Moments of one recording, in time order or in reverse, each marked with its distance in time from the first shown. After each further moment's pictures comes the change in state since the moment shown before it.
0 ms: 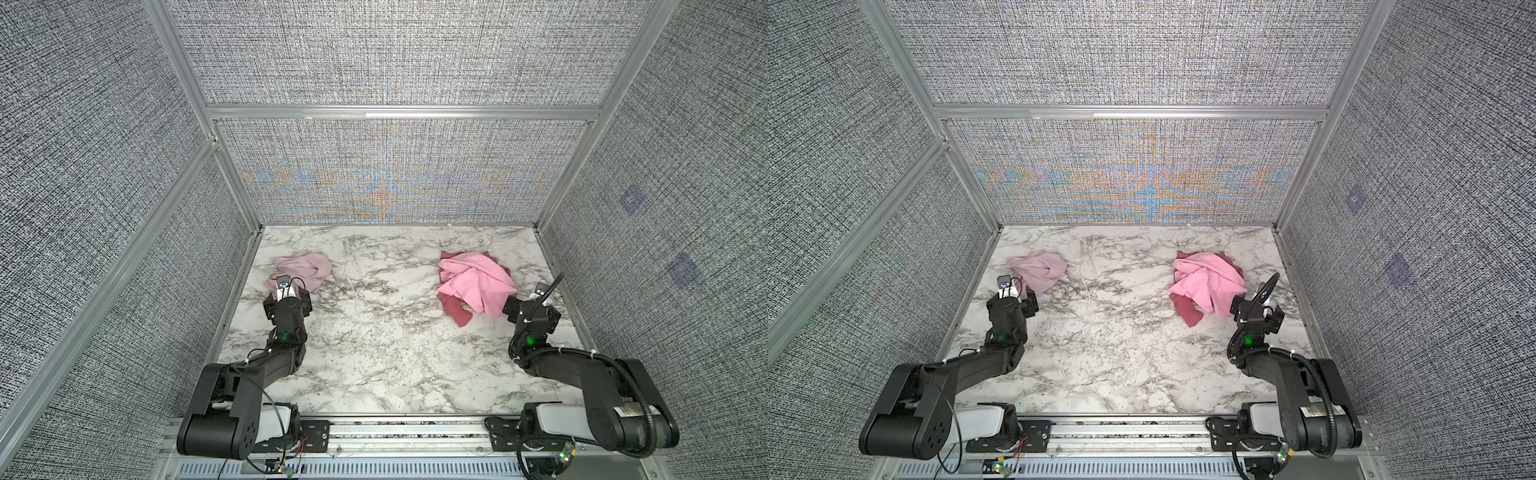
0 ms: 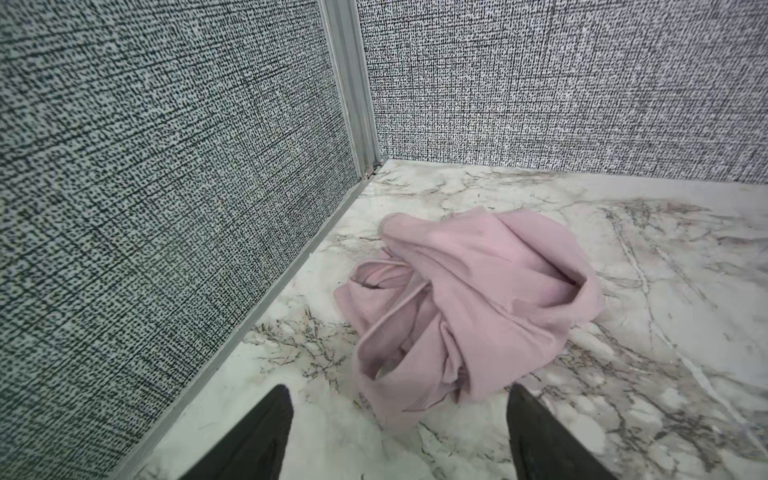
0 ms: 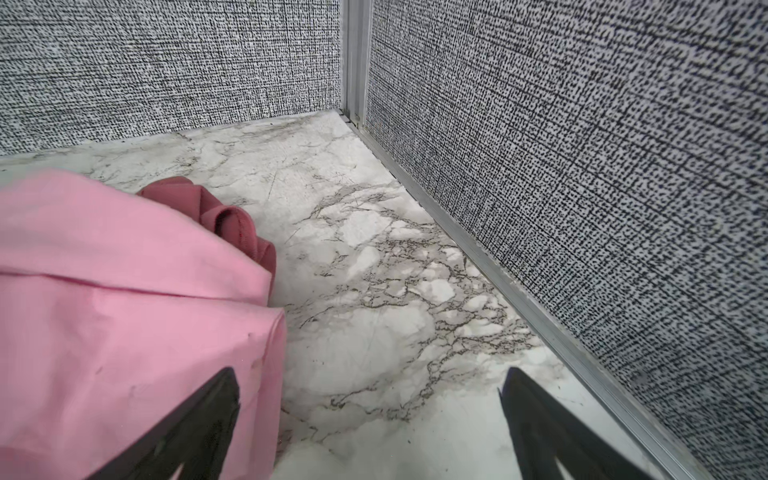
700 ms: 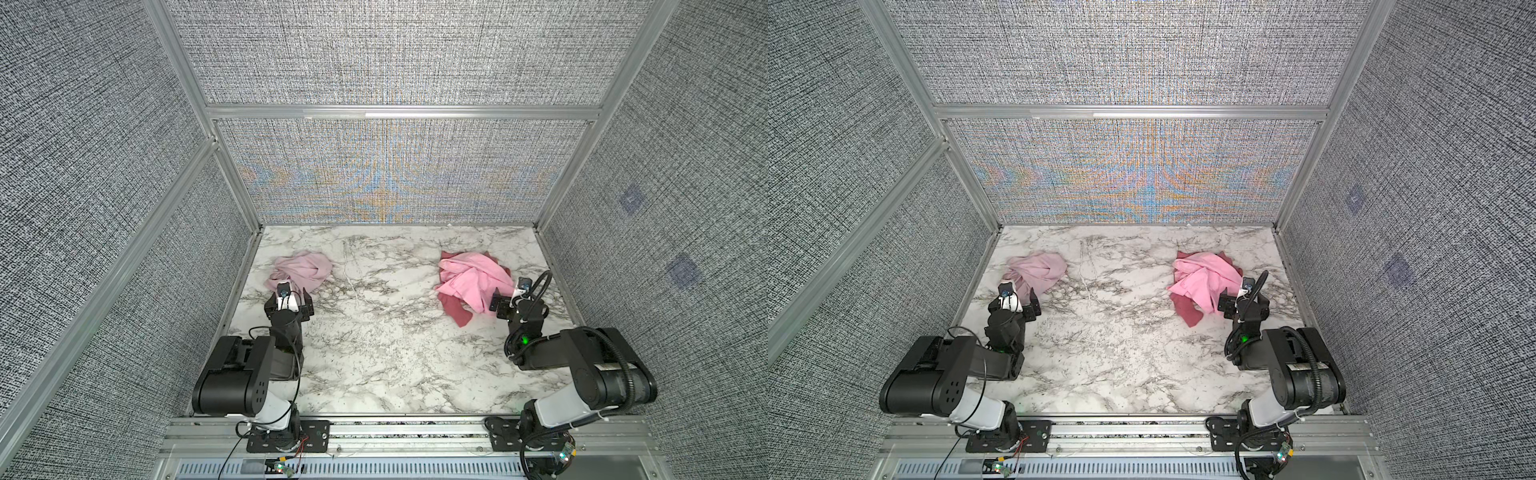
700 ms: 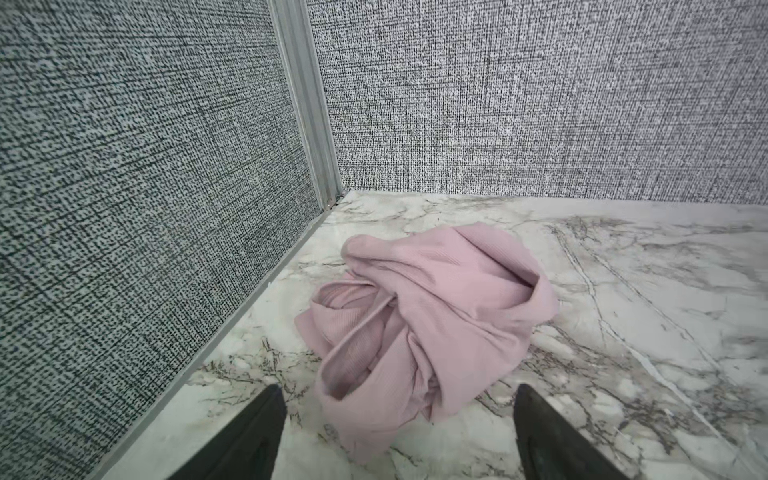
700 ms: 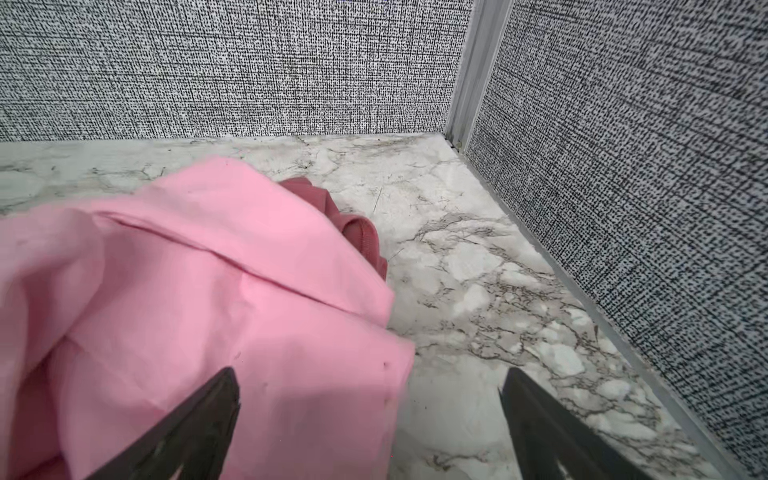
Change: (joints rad) left arm 0.061 0.198 -0.106 0.431 0.227 0.053; right arm 0.000 0.200 0.028 0.248 -0.263 -0.109
